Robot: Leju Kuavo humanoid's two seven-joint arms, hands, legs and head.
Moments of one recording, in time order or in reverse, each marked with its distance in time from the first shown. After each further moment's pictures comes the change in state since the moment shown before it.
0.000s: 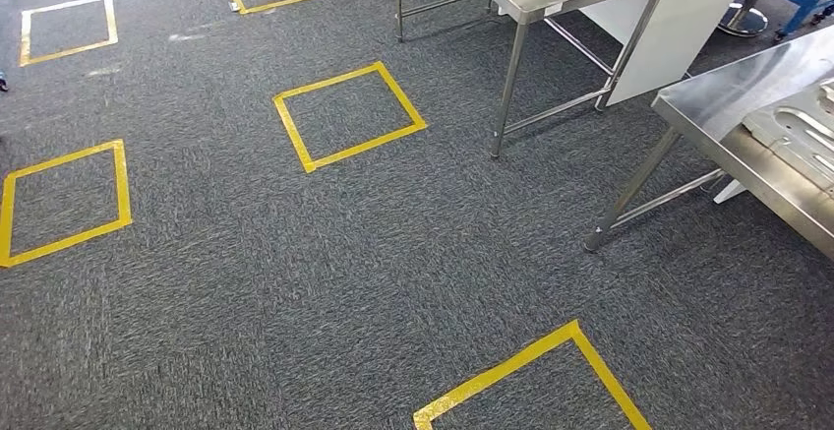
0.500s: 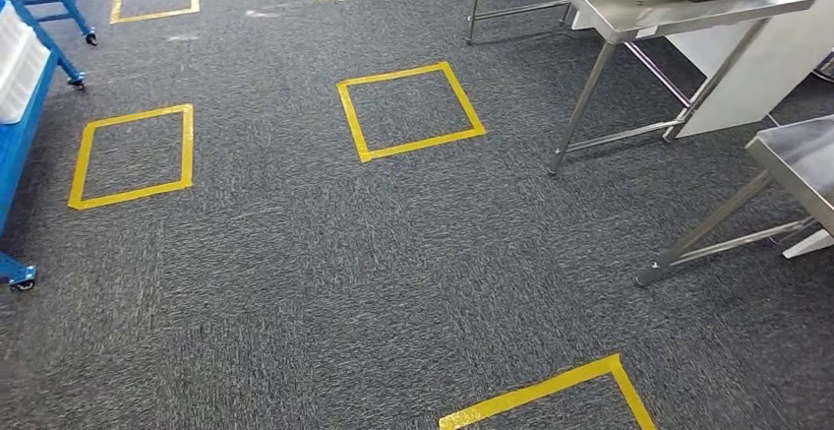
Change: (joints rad) left arm 0.000 0.002 0.001 0.000 -0.005 0.001 0.000; right arm -0.002 -0.001 0.000 0.000 0.003 0.002 0.000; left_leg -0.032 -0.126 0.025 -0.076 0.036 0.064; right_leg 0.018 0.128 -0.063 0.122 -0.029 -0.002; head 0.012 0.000
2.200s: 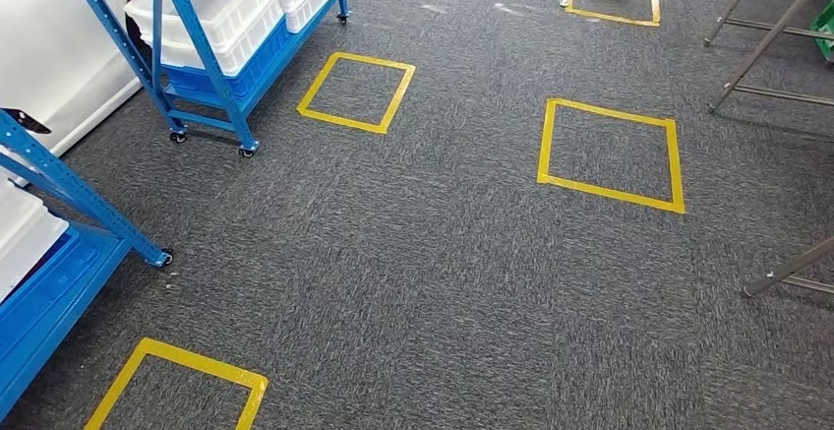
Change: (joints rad) left arm -0.001 0.016 0.000 0.000 -0.010 0.001 0.000; right arm -0.012 -0.005 -0.001 0.003 0.021 0.000 -0.007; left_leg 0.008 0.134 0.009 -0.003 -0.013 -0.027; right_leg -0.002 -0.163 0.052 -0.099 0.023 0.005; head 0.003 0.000
